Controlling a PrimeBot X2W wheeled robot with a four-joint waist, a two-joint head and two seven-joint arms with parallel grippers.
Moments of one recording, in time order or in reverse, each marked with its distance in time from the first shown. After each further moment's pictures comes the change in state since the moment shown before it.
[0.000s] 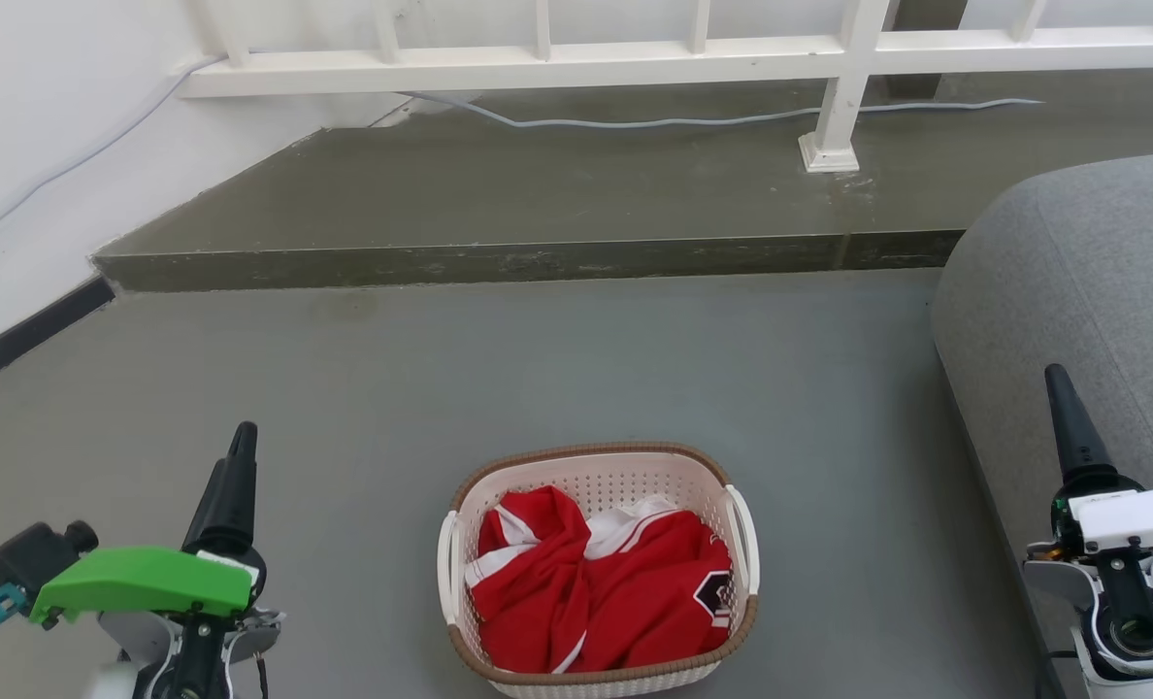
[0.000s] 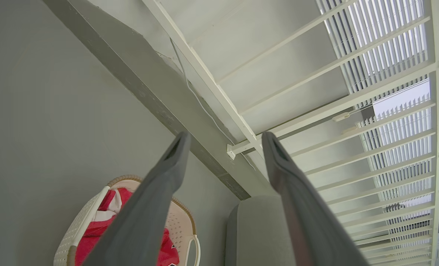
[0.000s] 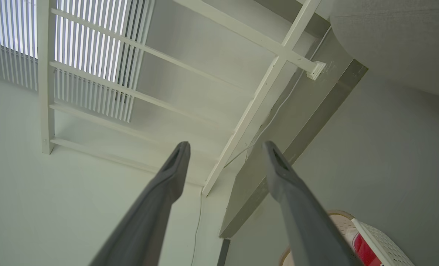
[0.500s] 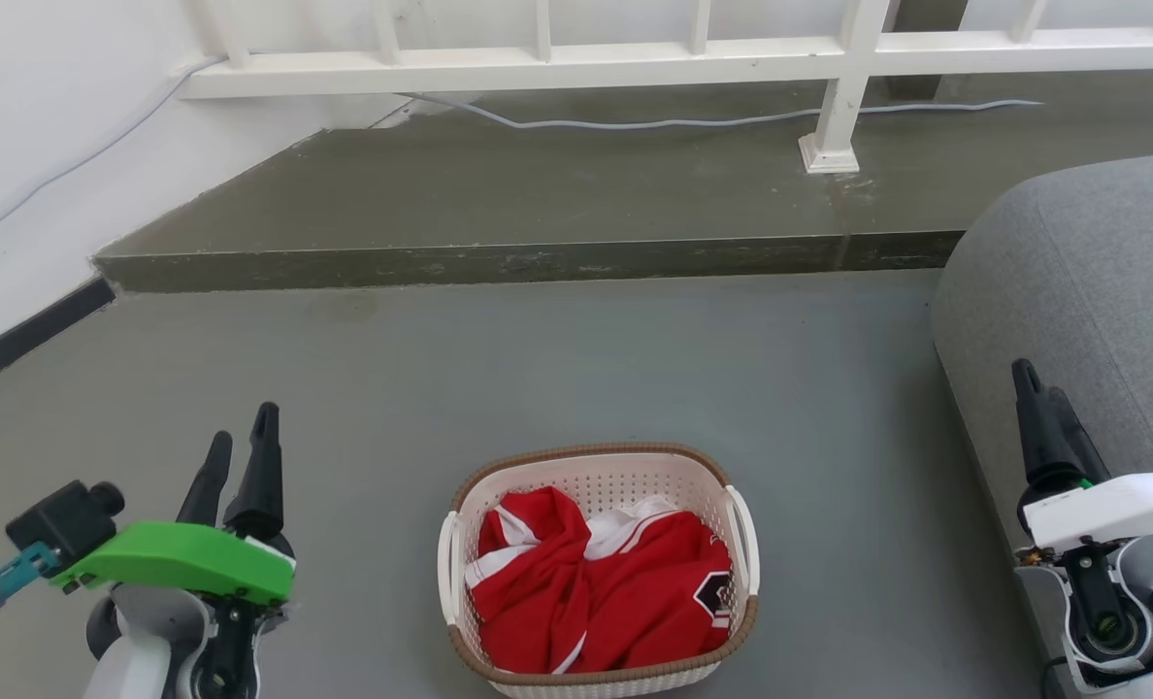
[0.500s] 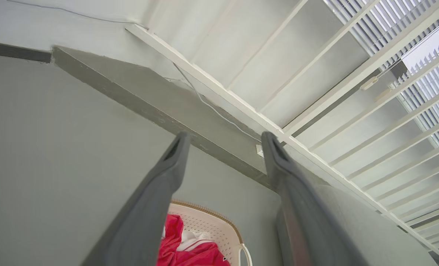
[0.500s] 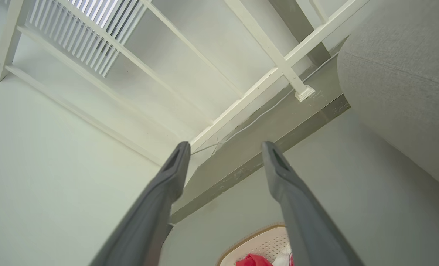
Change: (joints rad) left arm -0.024 0.023 -0.064 -0.042 0.276 0.074 -0.050; right arm 0.000 -0.054 0.093 -0.032 -0.294 -0.048 -0.055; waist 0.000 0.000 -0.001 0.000
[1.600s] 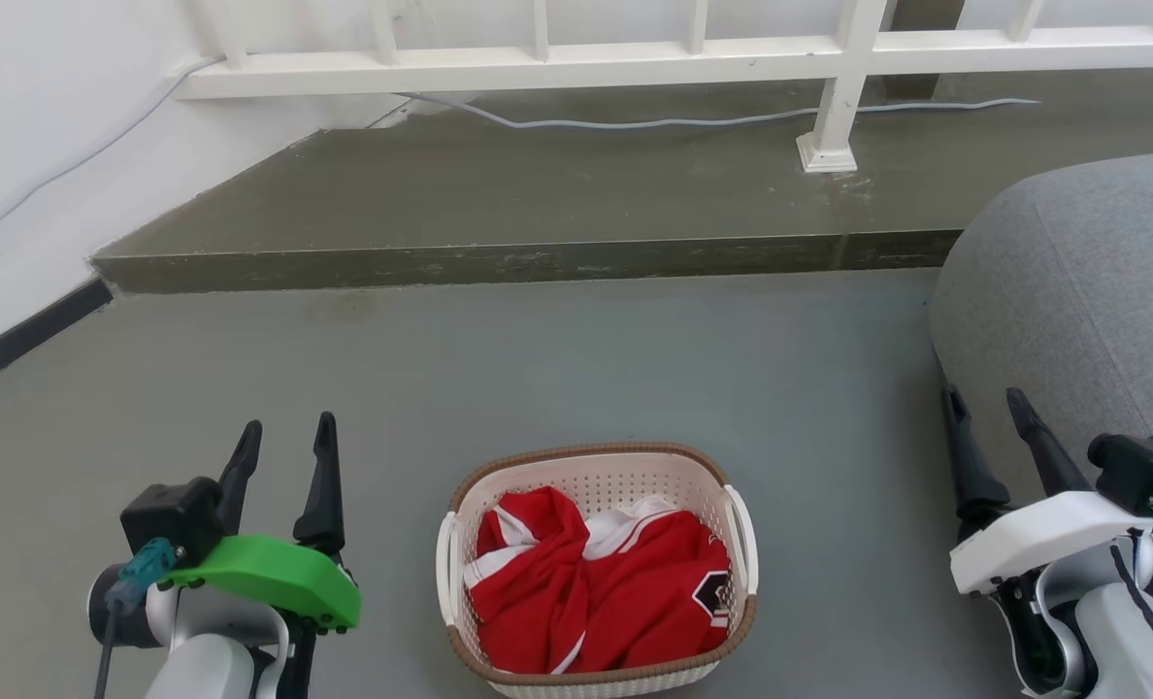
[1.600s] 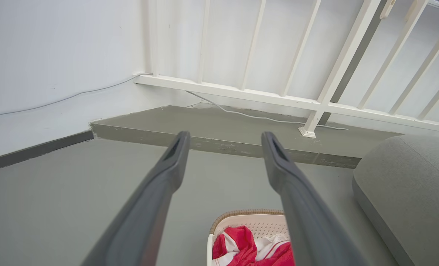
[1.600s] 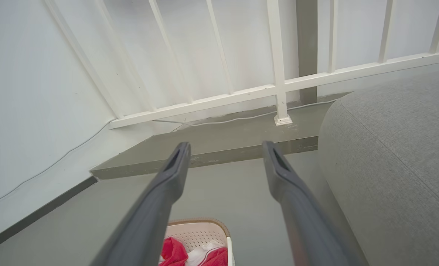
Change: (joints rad) left arm -0.013 0.012 -0.136 0.021 0.450 0.093 -0.112; right arm 0.005 -0.035 0.150 0.012 -0.471 -0.072 -0.112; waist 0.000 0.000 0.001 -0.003
